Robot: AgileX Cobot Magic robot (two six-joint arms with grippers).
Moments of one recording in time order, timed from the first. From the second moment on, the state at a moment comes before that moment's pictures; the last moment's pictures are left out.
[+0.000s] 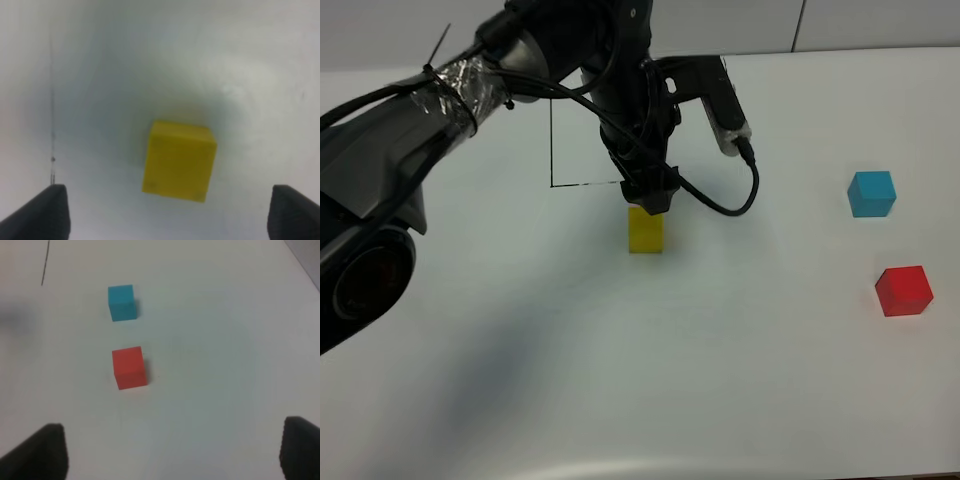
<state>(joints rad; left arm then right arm) -0.59 2.30 -2.12 -0.05 1.19 0.73 0.03 -0.01 -0.50 -0.05 1.07 0.10</state>
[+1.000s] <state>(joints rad) -0.14 1.82 -1.57 0.00 0.94 0.19 0.03 -0.01 -0.50 -0.05 1.07 0.10</state>
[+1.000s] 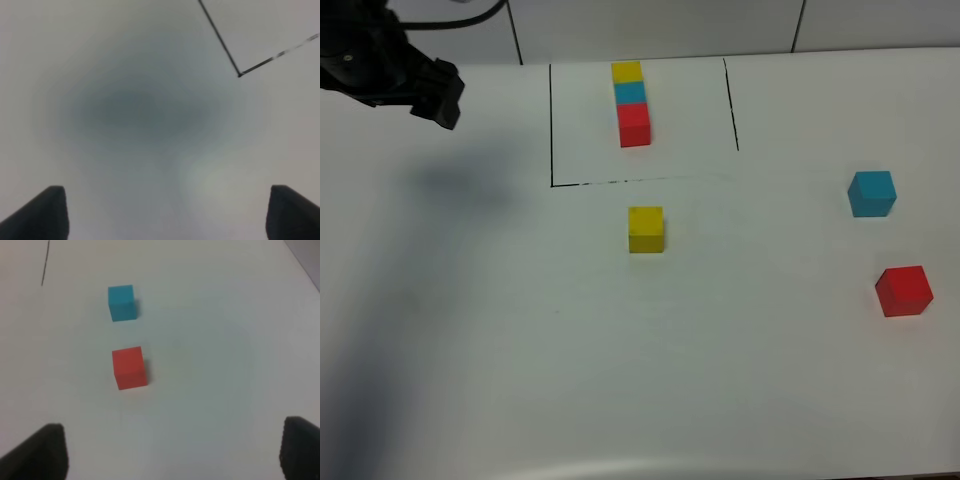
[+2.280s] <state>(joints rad) -0.11 0.47 -0.69 -0.01 0.82 0.02 0.03 -0.01 -0.50 -0.05 1.07 0.10</state>
